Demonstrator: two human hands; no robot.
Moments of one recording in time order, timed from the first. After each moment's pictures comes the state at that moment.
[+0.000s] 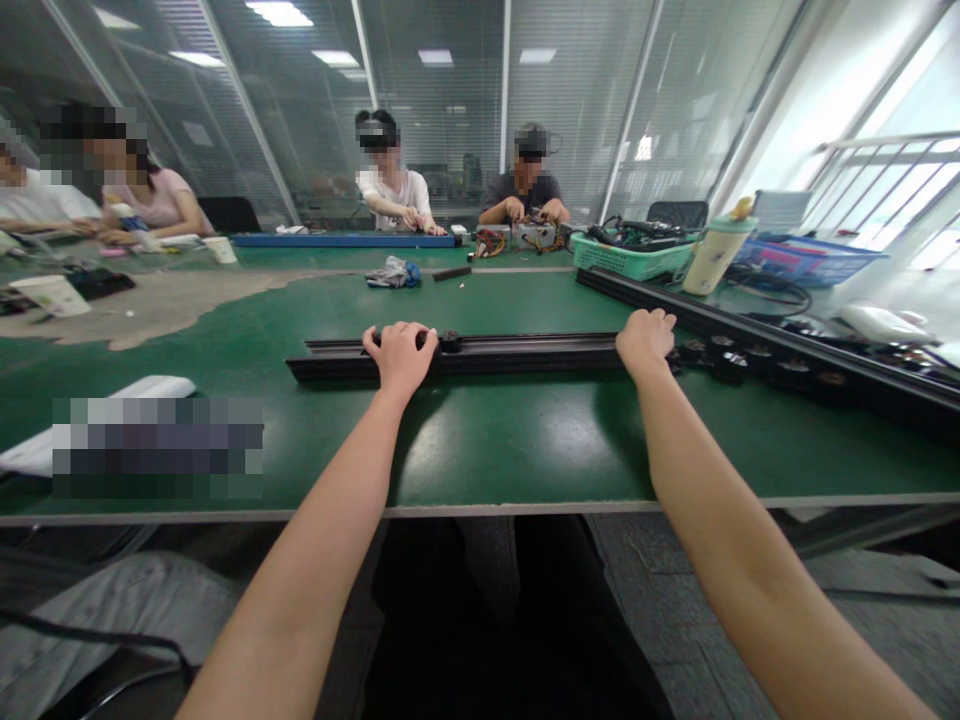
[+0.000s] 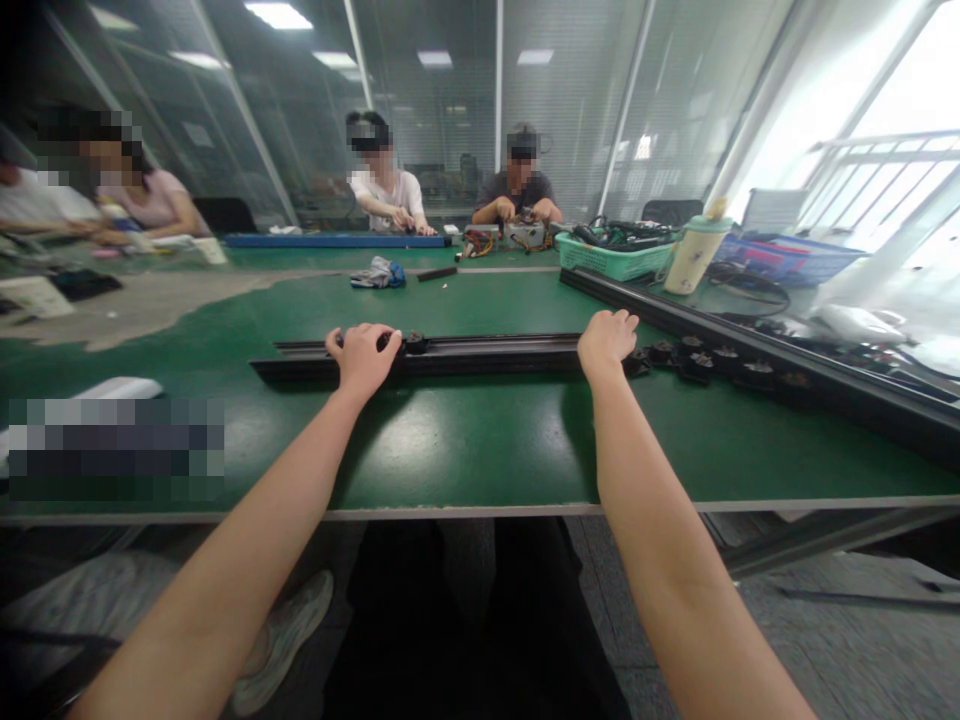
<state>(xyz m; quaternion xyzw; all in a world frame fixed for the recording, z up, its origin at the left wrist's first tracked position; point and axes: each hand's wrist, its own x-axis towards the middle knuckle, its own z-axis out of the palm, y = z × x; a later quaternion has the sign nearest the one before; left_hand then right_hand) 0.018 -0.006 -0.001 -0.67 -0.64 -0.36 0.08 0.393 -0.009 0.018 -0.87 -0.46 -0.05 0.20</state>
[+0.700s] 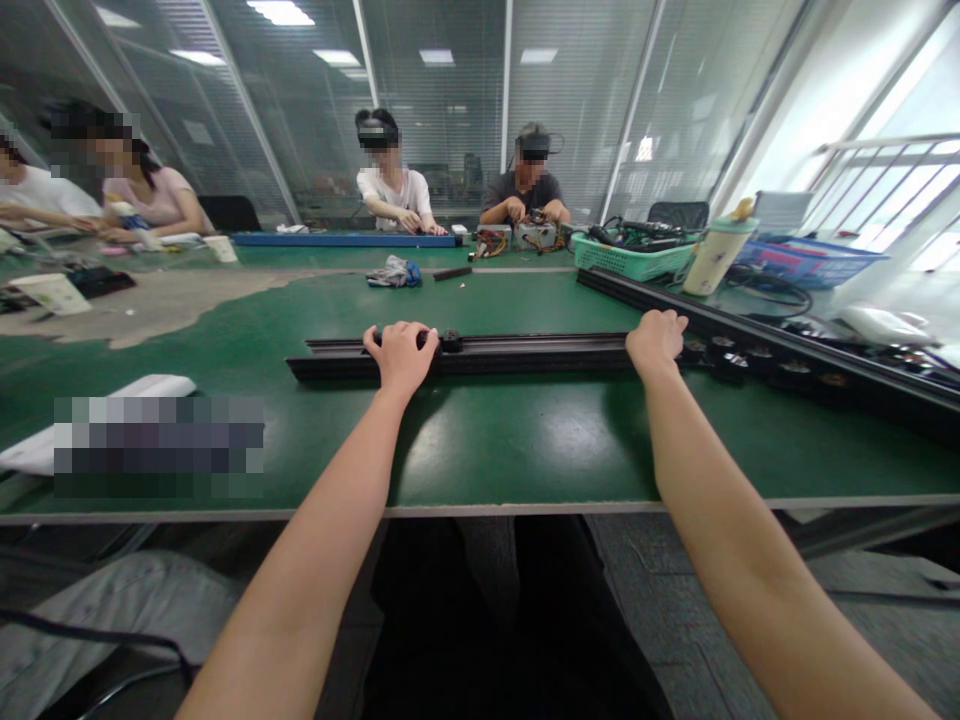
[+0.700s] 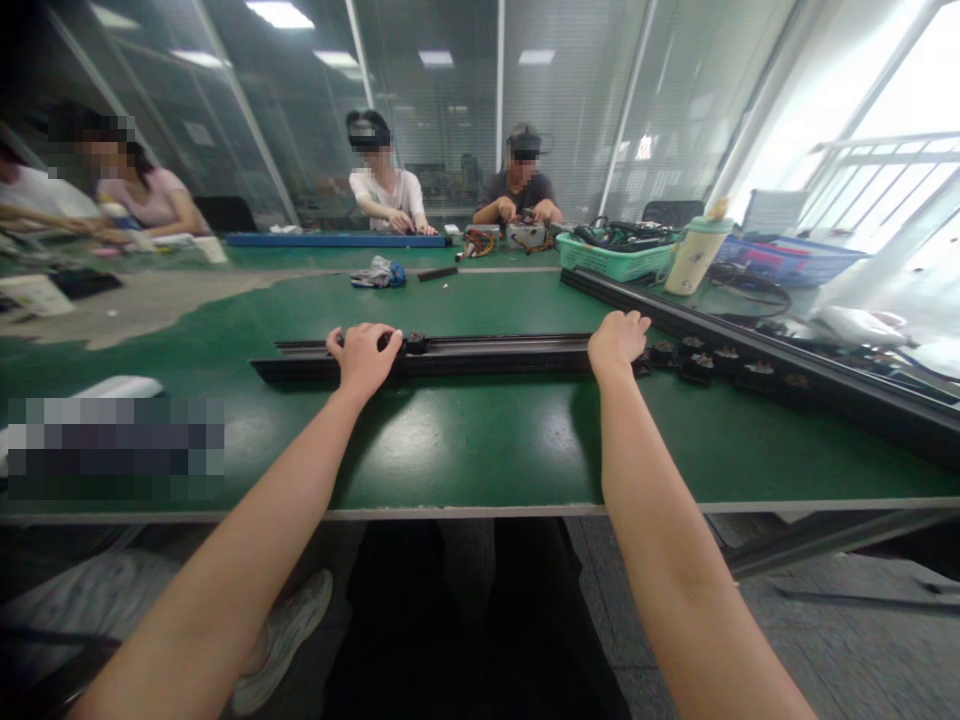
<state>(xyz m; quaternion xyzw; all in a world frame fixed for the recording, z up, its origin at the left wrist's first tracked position) 0.020 -0.008 0.001 -0.67 -0.65 -0.35 0.07 0.413 -0.005 0.009 -0.87 -0.44 -0.05 0.22</state>
